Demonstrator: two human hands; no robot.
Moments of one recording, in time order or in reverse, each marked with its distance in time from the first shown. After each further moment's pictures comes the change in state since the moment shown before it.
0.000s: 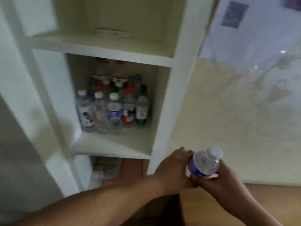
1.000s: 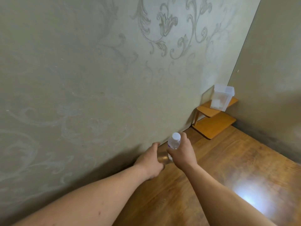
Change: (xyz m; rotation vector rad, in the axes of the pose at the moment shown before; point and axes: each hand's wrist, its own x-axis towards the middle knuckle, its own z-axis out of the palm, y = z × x) left_hand 0.352 0.156 0.565 0.222 -0.482 -0.205; right_hand 0.093 0.556 -0.346 0.052 0.548 0.490
